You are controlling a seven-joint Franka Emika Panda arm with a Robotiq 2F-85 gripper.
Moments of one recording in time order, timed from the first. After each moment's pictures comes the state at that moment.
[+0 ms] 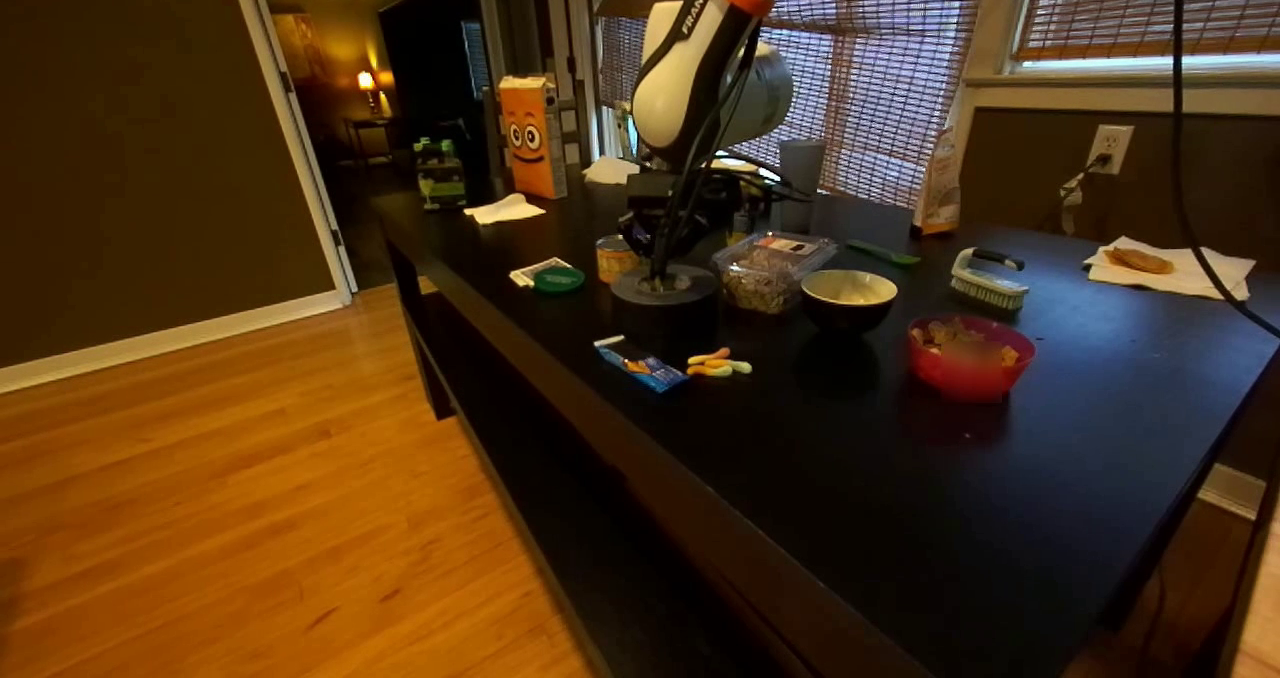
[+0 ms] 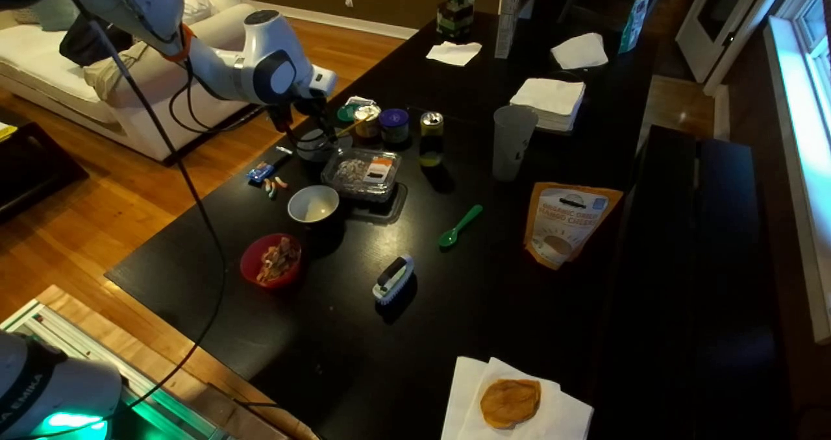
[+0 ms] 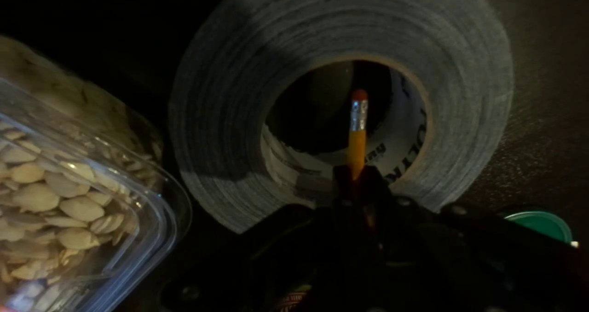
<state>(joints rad) 0.22 0.83 -0.16 -1.70 0.06 2.78 0.68</state>
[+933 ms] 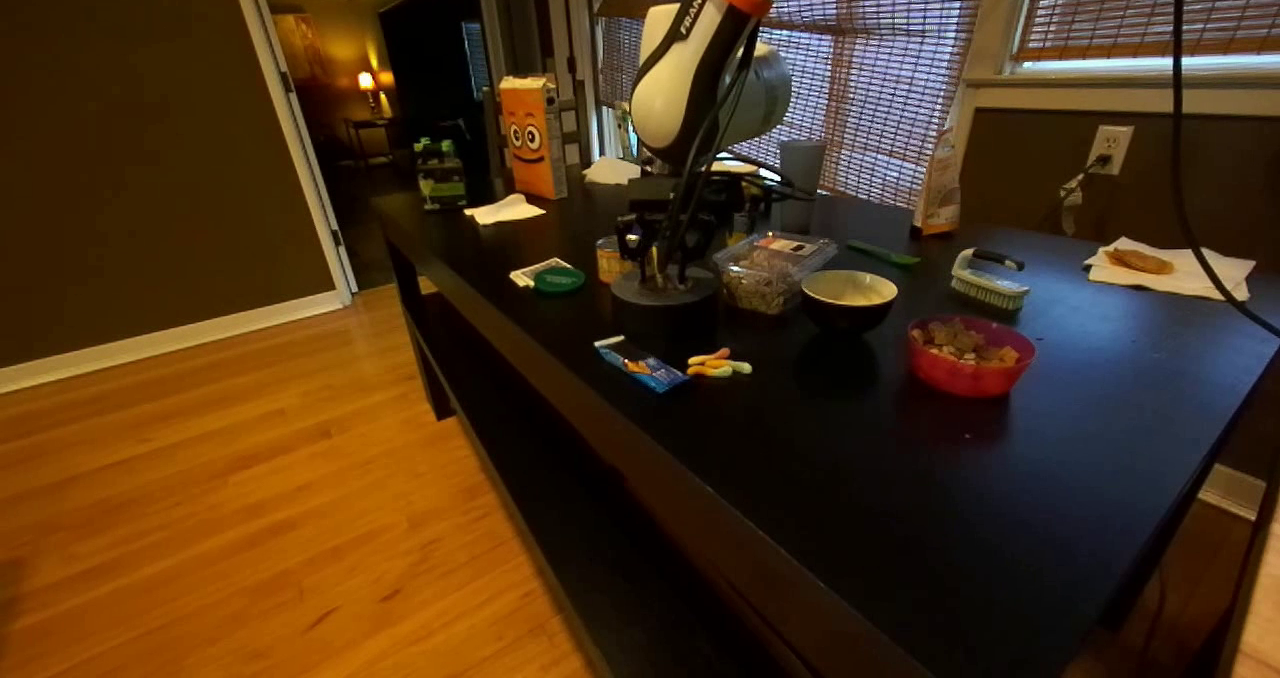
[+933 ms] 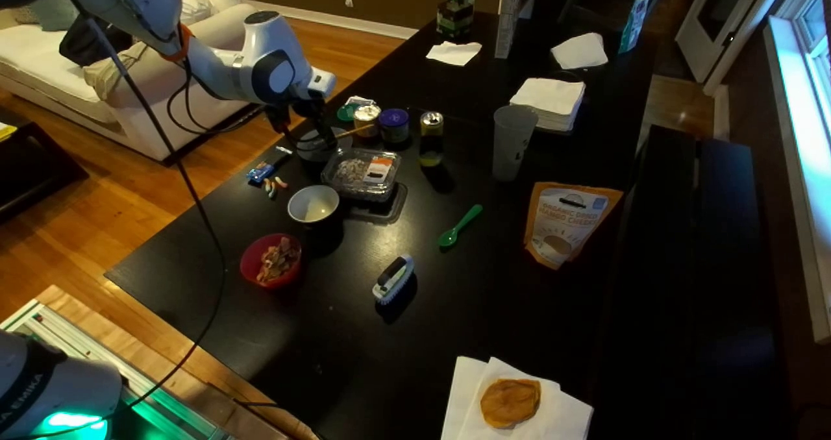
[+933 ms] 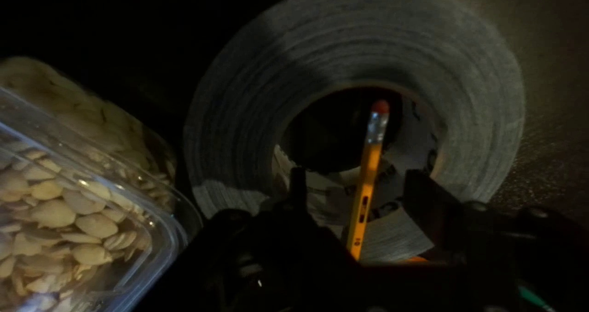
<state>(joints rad) 0.23 0.83 -0.17 -1.70 0.06 2.73 0.68</state>
